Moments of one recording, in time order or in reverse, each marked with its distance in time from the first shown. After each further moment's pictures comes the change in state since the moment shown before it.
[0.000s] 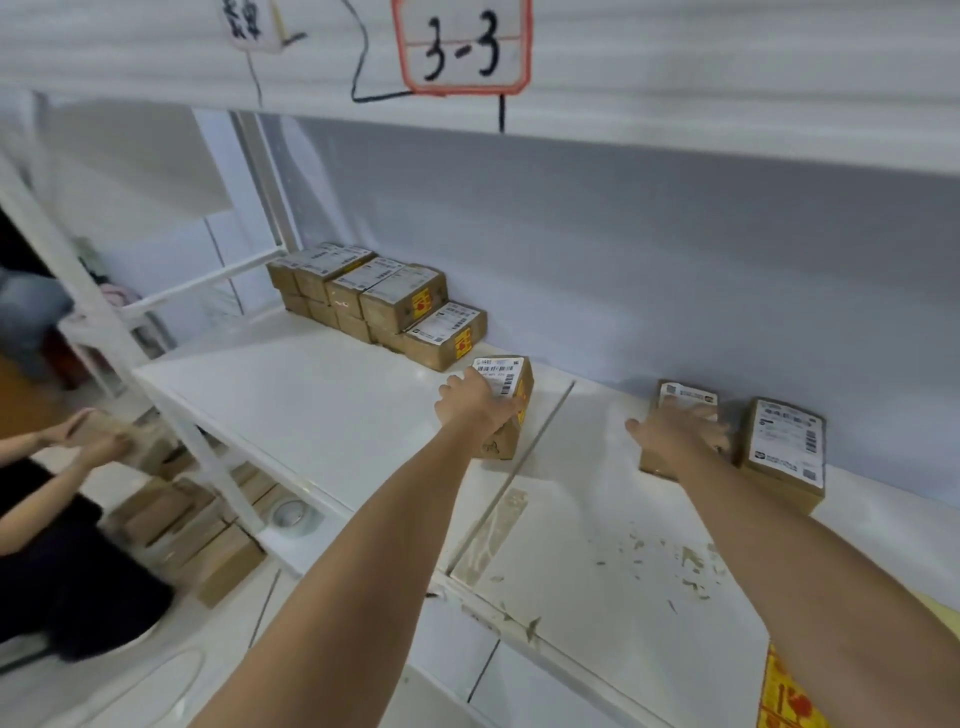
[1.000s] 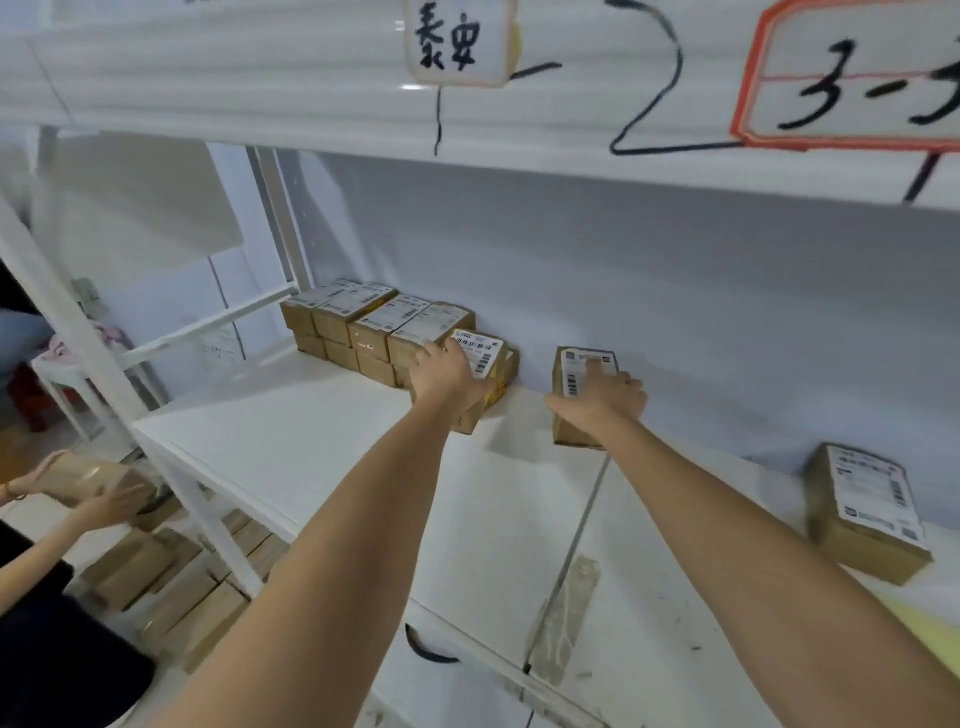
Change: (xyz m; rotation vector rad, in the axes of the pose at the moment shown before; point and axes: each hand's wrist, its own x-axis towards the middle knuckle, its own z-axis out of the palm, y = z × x) left_hand 0.108 -0.048 -0.083 0.277 0.176 0.167; right_hand -0.032 -0.166 -0.045 0.222 0.211 -0.252
